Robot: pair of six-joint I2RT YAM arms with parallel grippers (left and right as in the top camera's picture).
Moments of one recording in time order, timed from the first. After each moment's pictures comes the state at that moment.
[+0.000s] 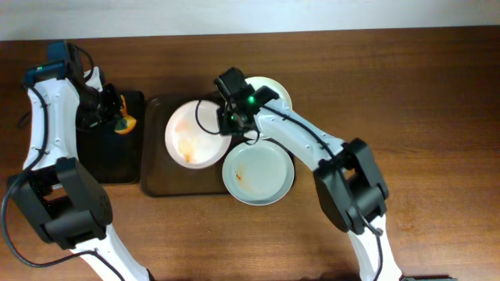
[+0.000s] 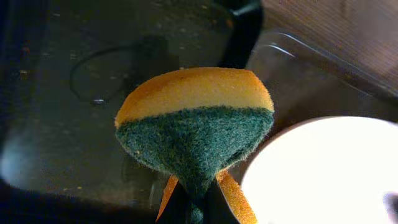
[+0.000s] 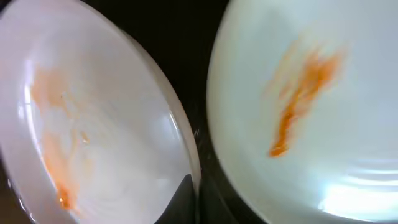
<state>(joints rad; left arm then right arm) 0.28 2.05 1.84 -1.16 0.19 -0.15 0.63 2.22 1.84 -0.73 -0.05 0.44</state>
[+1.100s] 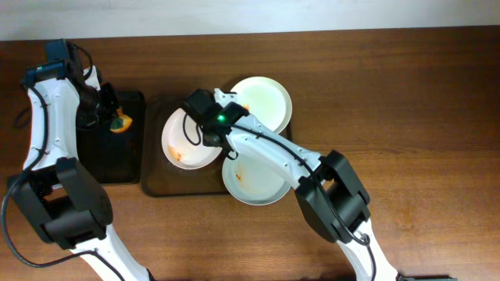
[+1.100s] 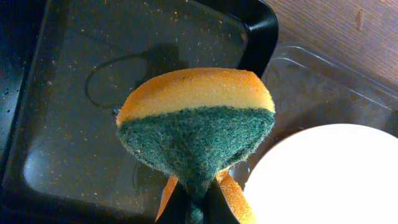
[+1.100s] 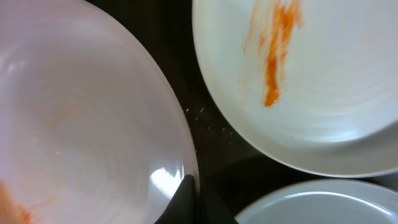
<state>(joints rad) 0.28 2.05 1.84 -1.14 0.14 -0.15 0.77 2.28 1.91 -0.86 0.23 0.78</state>
